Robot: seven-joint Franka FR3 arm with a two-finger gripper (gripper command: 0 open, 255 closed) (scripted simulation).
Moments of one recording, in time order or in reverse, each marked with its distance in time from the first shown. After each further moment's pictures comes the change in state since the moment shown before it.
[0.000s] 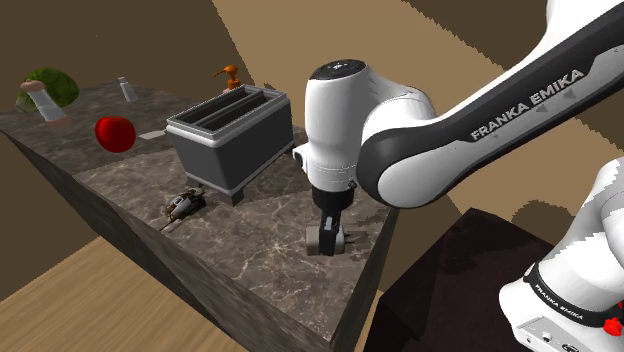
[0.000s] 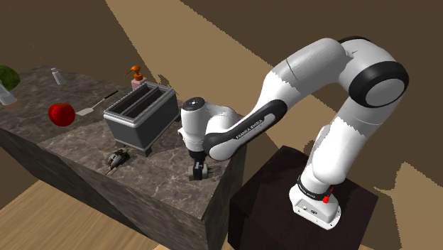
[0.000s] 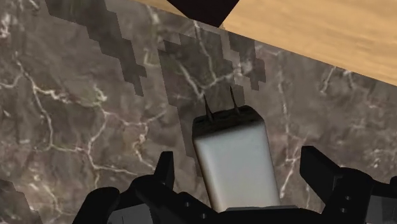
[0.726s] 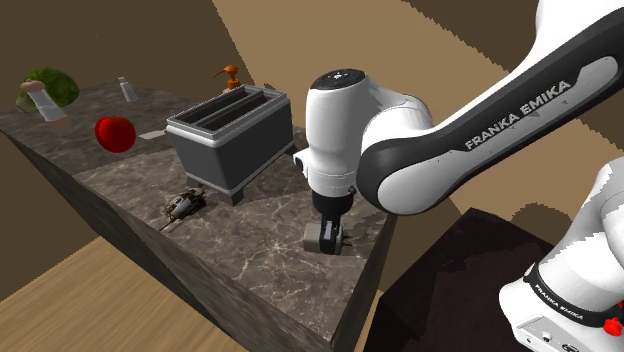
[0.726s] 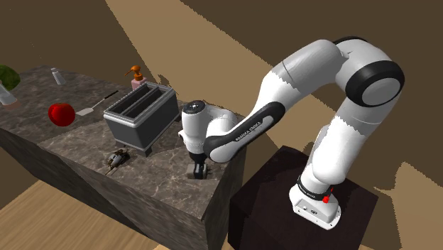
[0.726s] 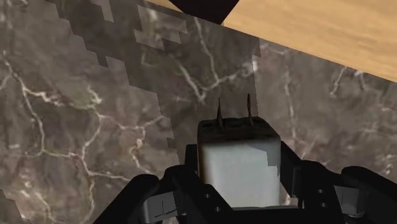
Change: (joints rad) arm -0.002 0.021 0.002 -0.014 -0.012 0.037 0.008
